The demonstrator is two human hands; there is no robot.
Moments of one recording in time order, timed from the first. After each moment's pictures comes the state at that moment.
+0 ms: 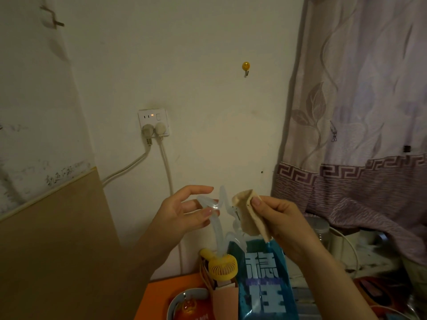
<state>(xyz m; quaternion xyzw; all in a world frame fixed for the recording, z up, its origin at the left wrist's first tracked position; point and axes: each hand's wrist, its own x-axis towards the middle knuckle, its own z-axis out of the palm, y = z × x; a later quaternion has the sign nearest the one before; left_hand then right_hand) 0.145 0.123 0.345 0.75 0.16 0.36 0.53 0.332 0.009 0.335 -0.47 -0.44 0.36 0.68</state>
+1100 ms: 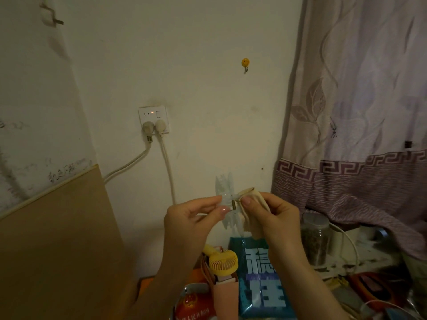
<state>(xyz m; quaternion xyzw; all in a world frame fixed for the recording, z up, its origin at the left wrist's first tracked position) 0.172 0.085 0.328 0.68 0.21 0.54 0.45 0.299 0.011 0.325 -0.47 -0.37 0.19 0.78</state>
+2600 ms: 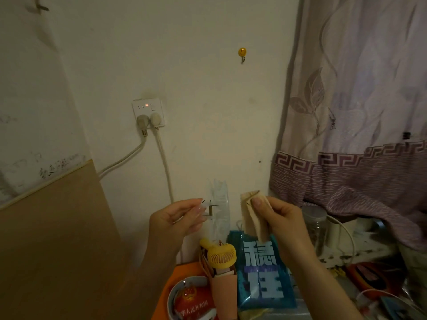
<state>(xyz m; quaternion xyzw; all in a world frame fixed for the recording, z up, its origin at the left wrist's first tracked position) 0.158 0.105 0.311 0.59 0.24 0.52 0.56 0.326 0.007 0.304 -0.51 -0.38 0.26 0.73</state>
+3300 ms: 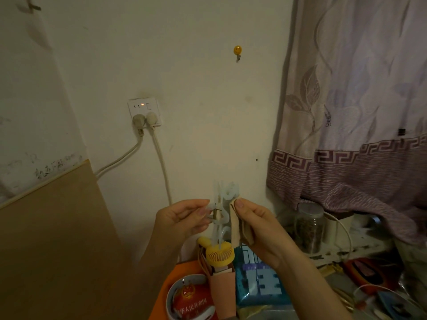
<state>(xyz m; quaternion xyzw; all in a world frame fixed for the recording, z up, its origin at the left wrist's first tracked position) 0.166 0.105 0.311 0.62 0.21 0.46 0.60 0.315 0.021 0.300 -0.36 -0.38 0.50 0.69</state>
